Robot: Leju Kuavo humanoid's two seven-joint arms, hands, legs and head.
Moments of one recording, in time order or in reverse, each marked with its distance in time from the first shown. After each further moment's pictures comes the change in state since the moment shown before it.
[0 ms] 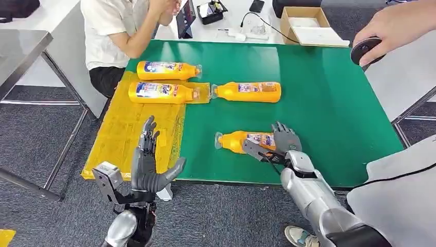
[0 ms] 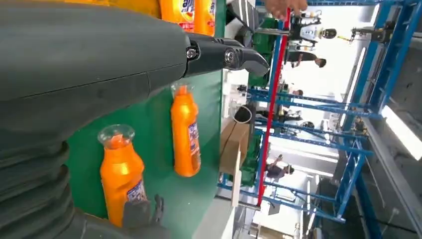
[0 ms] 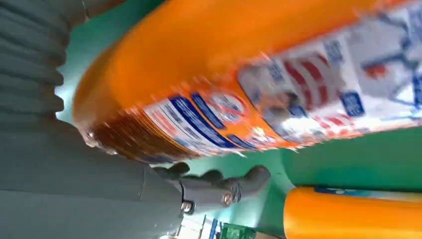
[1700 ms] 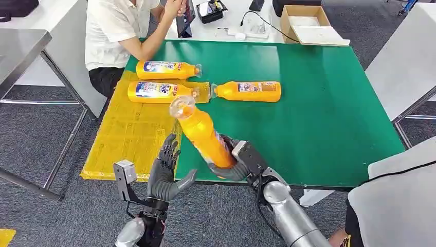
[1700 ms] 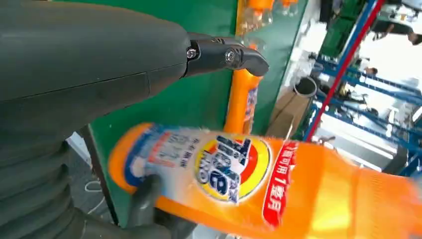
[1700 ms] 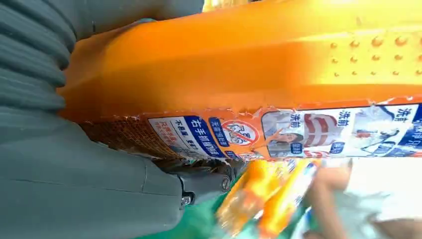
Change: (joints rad) left arm 0.014 -0.011 -0.066 0.098 0.231 -0.049 0.101; right arm 0.316 0.055 0.101 -0.593 -0.978 0.380 -0.485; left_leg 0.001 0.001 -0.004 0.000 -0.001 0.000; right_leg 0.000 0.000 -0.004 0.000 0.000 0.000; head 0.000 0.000
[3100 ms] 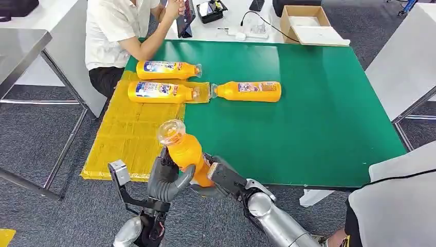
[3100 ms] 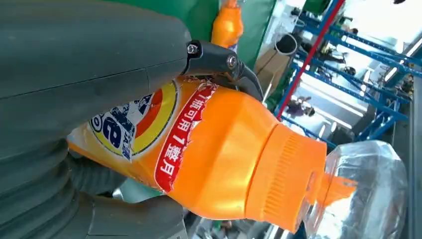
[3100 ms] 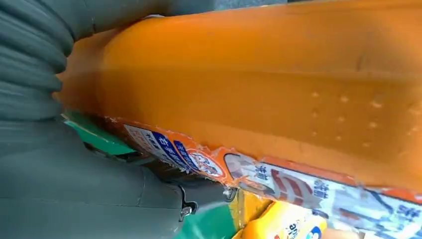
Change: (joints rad) left arm 0.000 0.010 -0.026 -0.040 0.125 -0.161 0.000; right arm -0.032 0.001 0.210 0.088 0.065 -0.053 0.019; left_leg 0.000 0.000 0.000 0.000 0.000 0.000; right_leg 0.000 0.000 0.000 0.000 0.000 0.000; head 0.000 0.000
